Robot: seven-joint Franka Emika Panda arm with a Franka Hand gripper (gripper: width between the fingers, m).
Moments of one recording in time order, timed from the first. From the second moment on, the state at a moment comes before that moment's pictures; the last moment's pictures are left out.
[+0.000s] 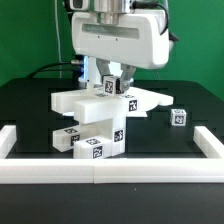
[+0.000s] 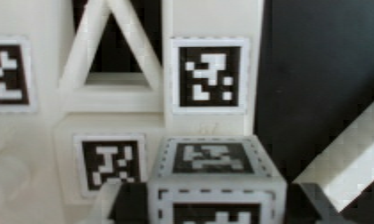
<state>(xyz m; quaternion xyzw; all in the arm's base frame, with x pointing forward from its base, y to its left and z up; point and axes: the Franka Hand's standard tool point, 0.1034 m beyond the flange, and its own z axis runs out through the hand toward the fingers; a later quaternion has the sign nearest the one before) 0.554 -0.018 0.117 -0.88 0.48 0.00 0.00</state>
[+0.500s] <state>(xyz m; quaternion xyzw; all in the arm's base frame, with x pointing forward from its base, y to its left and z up) 0.555 -0.015 0.117 -0.90 0.43 -0.01 0.00</state>
